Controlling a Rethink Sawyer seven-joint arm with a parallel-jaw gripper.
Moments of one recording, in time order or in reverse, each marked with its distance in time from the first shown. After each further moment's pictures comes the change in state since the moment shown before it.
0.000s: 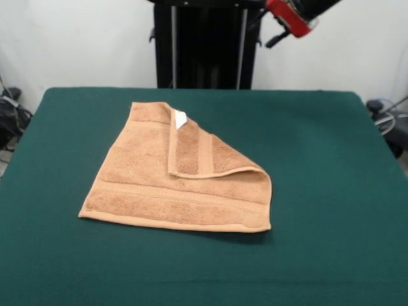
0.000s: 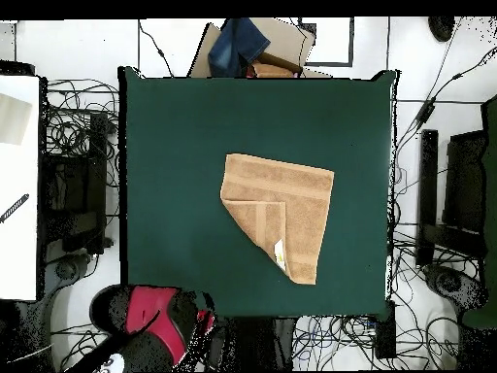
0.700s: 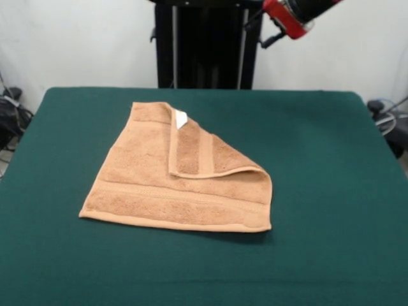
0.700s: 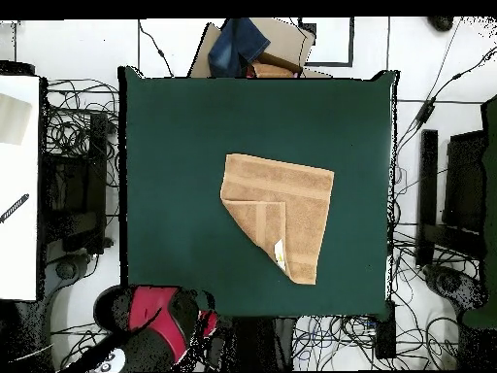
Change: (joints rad) arm -0.004 0.018 0.001 -0.006 -0.025 0.000 0.000
